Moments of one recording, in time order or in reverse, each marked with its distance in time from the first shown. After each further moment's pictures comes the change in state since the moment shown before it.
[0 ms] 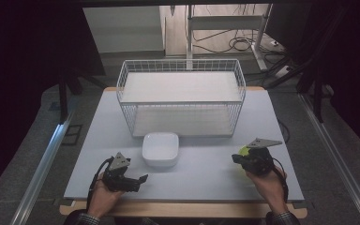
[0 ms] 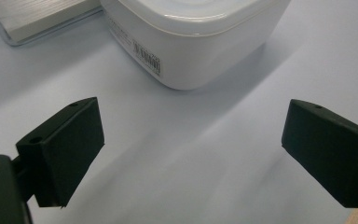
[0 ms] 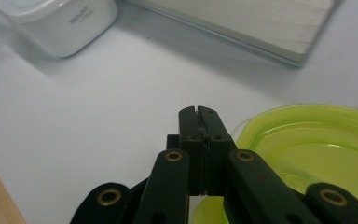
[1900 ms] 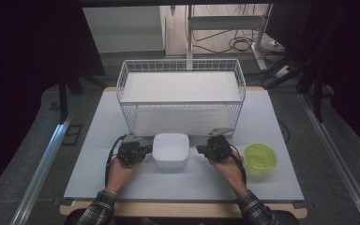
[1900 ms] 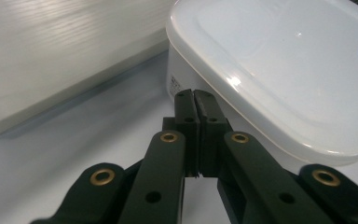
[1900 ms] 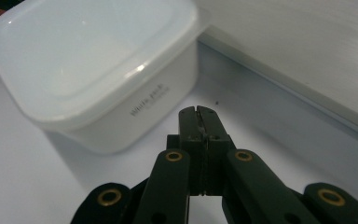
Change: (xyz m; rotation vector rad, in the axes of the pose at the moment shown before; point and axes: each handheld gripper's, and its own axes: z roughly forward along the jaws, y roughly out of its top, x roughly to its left) left arm 0.029 0.055 0.054 -0.027 -0.071 -0.062; right arm 0.049 0.052 0.104 0.030 0.100 -0.082
